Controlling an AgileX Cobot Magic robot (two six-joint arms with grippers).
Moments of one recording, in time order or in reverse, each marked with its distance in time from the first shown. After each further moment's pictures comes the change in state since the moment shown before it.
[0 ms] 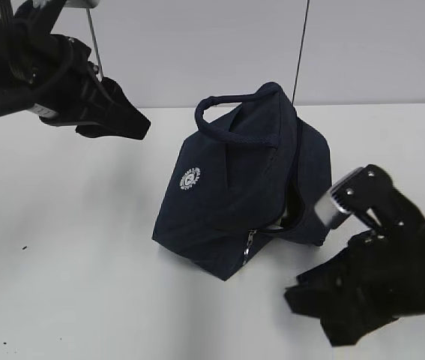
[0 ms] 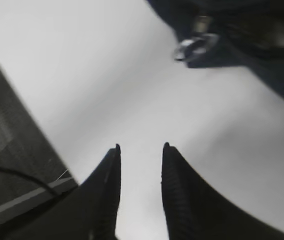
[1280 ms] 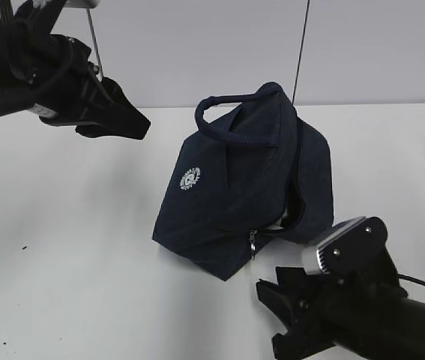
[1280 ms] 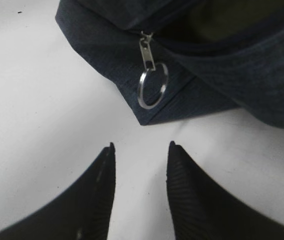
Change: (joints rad) left arm 0.000 0.000 0.000 0.000 0.000 0.000; right arm 0.252 0.345 0.246 -1.328 -1.345 1.575
